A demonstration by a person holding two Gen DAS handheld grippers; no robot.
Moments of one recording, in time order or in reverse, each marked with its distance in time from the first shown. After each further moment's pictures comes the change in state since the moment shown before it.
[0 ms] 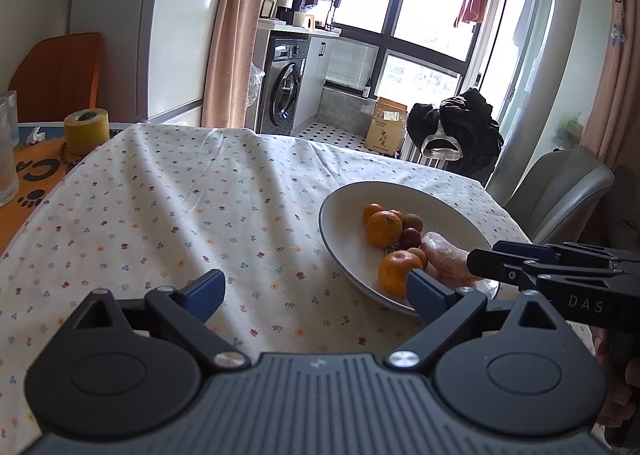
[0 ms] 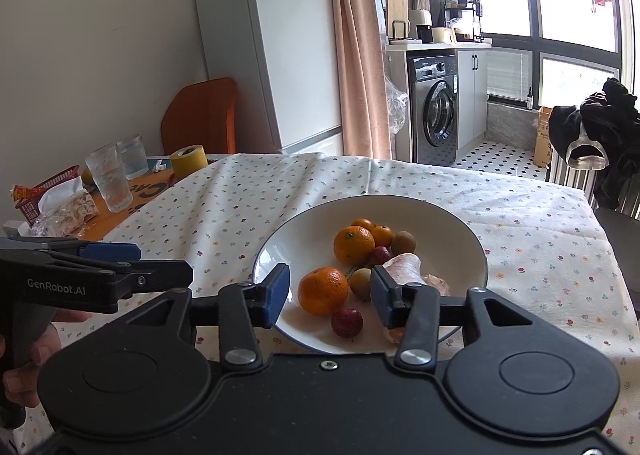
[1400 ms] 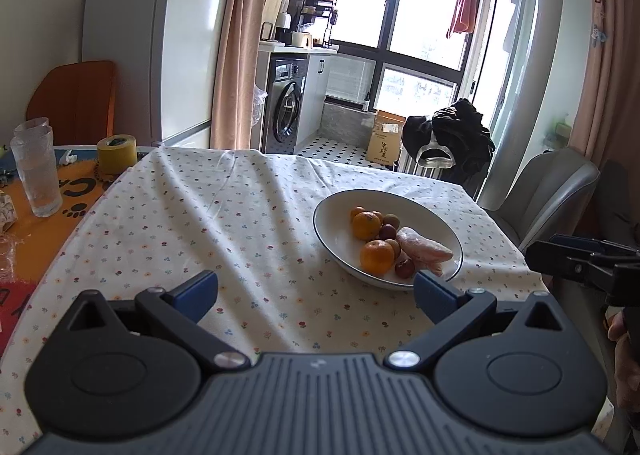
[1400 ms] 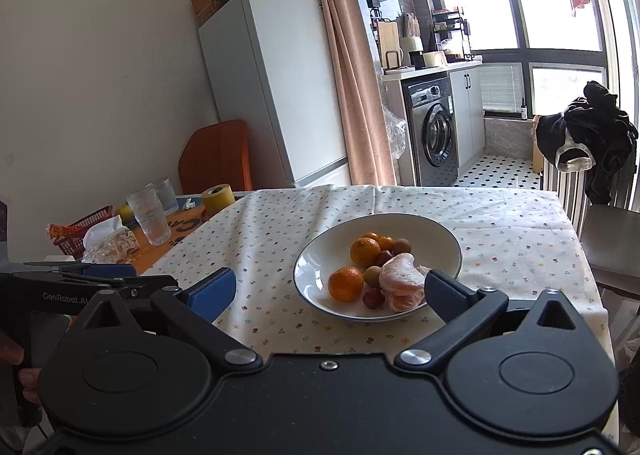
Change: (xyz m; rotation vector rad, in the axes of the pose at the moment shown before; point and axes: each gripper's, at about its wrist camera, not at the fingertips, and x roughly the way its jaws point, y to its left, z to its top) left arm -0.087 -0.017 -0.013 0.037 -0.045 0.028; right arm -0.099 0.004 -0.010 0.074 -0.099 0.038
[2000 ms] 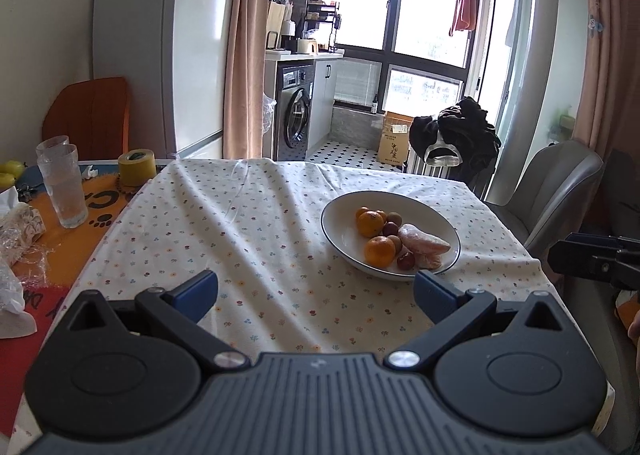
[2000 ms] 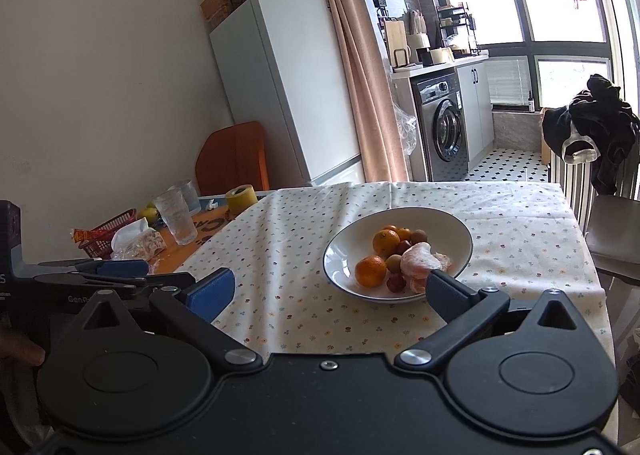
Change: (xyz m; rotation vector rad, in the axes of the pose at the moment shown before) left arm -0.037 -0.010 -0.002 0.047 -0.013 0.046; right arm -0.040 0.017 0.001 0.028 0.012 0.036
